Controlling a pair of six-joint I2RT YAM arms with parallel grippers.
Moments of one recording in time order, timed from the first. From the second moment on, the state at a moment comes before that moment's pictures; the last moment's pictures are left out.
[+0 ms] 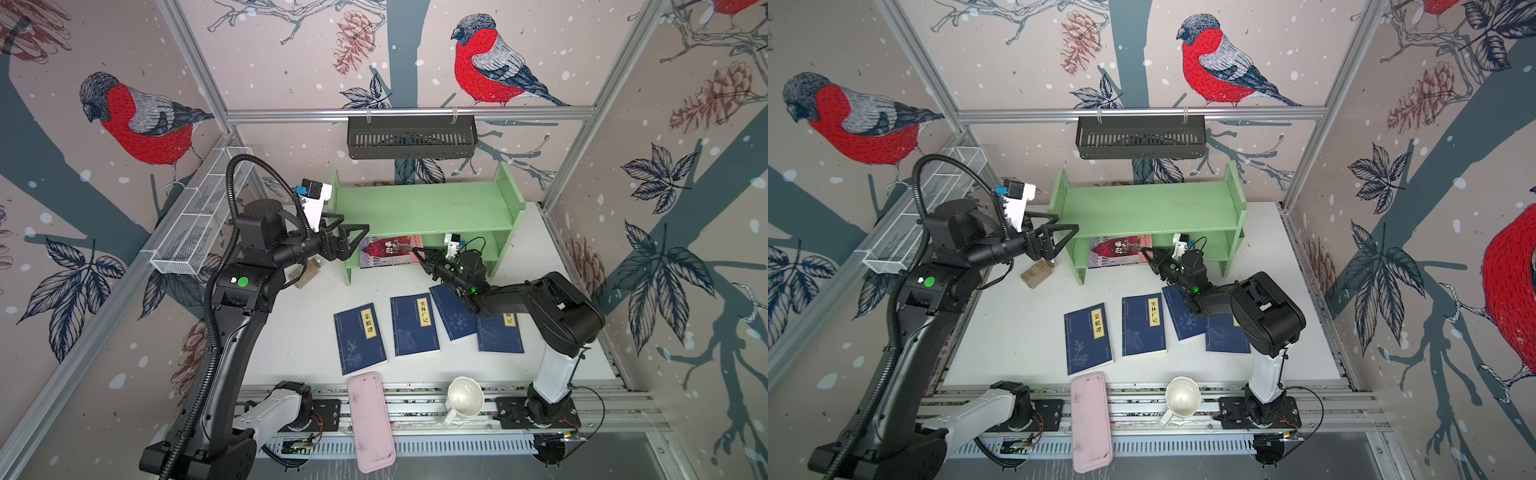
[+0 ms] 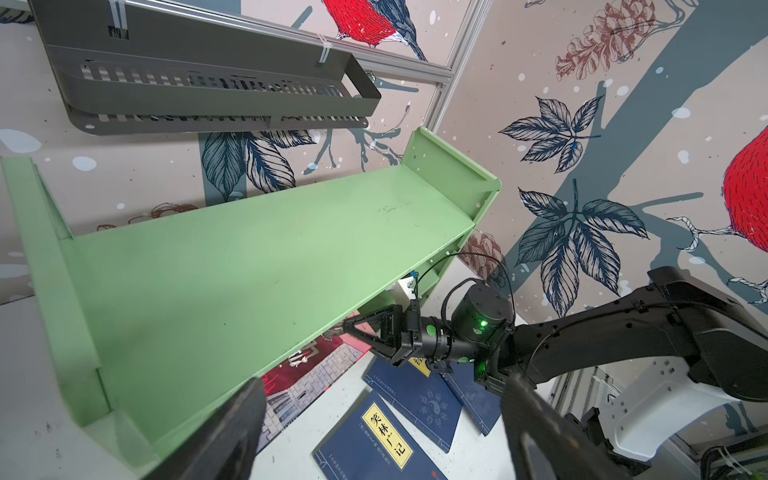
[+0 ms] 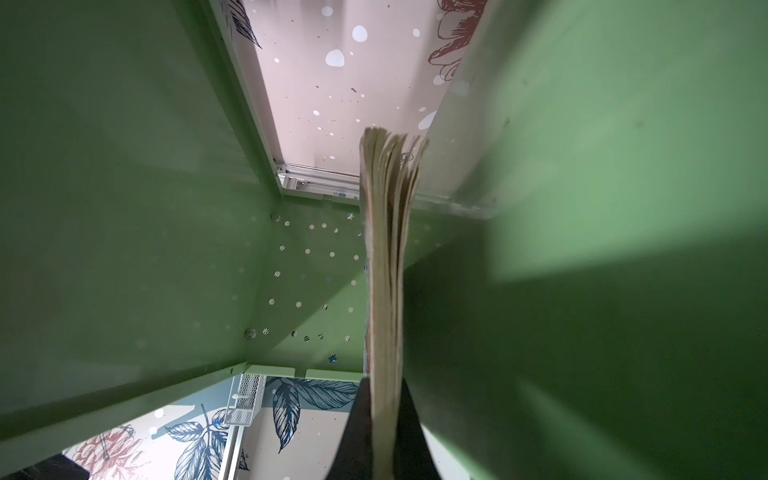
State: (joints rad) left arm -0.19 1.07 1.43 -0.61 0.65 -0.15; right arm 0.57 1.85 0.78 1.05 -0.34 1.36
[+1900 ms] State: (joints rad) left arm -0.19 0.94 1.30 -0.70 0.30 -0.05; right arm 0.62 1.72 0.77 0.76 -0.23 1.29
